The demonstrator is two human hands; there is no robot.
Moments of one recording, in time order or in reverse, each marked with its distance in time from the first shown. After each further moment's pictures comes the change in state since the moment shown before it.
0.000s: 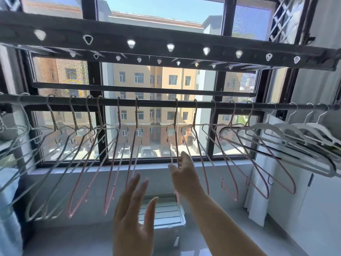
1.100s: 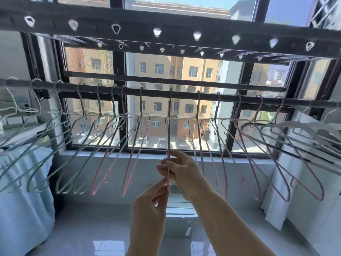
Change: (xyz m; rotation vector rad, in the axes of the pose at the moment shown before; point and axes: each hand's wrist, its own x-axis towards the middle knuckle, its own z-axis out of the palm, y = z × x) left_hand -0.003 -0.013 -0.003 -0.252 -0.169 -0.510; right_hand 0.000 -0.009 0.035 0.739 -0.337 0.165
